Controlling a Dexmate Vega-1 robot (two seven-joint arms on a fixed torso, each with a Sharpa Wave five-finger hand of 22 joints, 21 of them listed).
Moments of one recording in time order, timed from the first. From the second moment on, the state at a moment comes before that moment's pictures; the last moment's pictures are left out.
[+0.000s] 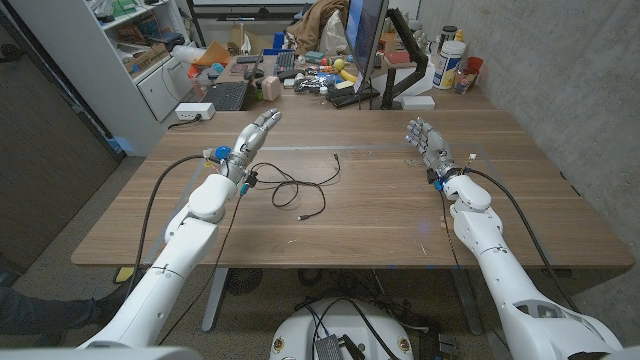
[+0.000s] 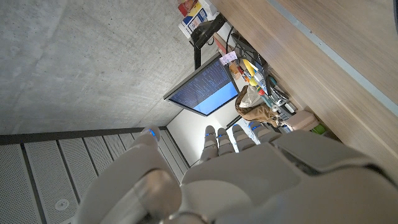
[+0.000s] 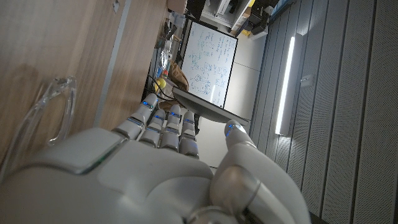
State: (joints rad) left arm 1.04 0.39 0.10 -1.66 -0.03 -0.16 -0.04; left_hand 0.33 -0.01 0.38 0.06 0.31 0.03 0.01 0.21 0.18 -0.05 -0.07 0.21 0.19 -0.08 -0.02 0.19 0.18 -0.13 -0.01 0.22 0.18; right arm -0.84 -0.16 0.02 -1.24 0.28 0.22 0.28; right_hand 0.24 0.09 0.39 -0.07 0.18 0.26 0.04 0.20 0.19 0.25 0.06 0.22 0.18 0.13 0.01 0.20 0.18 0.14 -0.04 0.42 0.17
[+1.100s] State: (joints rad) left arm 1.06 0.43 0.14 -1.73 0.10 -0.13 0.00; left_hand 0.35 0.00 0.39 0.06 0.31 0.05 0.01 0.21 0.18 -0.03 -0.08 0.21 0.19 -0.07 -0.04 0.19 0.18 -0.13 0.00 0.22 0.18; right arm -0.83 -0.16 0.02 -1.22 0.28 0.23 0.28; right_hand 0.23 0.10 0.39 -0.07 0.18 0.26 0.04 0.20 0.19 0.26 0.06 0.22 0.18 0.13 0.01 0.20 0.18 0.14 -0.04 0.41 0.17
